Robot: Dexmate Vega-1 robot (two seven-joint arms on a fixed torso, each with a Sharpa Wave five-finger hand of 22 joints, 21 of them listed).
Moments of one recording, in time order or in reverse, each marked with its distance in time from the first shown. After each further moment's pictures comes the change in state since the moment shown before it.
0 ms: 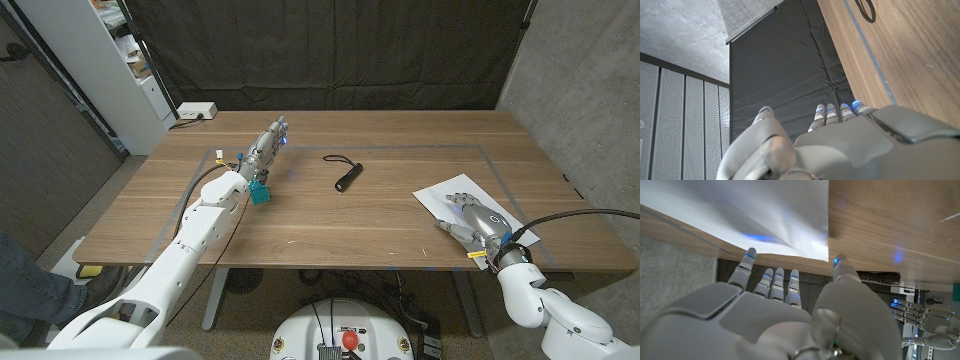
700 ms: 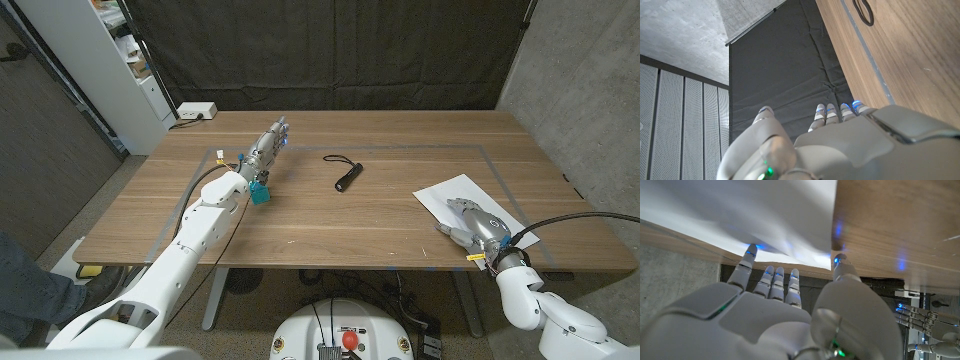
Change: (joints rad) left arm 0.005 0.004 0.004 -0.010 0.002 0.010 0.003; left_hand 0.000 0.000 0.000 0.000 -0.007 0.005 0.005 0.000 0.005 0.000 0.000 0.000 0.000 0.000 0.000 0.000 0.000 0.000 0.000 0.000 0.000; right arm 0.033 -0.020 -0.052 0.033 0.043 -0.014 -0.034; right_hand 0.006 -0.006 0.000 0.000 0.016 0.009 0.009 0.000 0.000 0.019 0.006 0.008 0.005 0.040 -0.011 0.023 0.005 0.048 -0.001 0.015 0.000
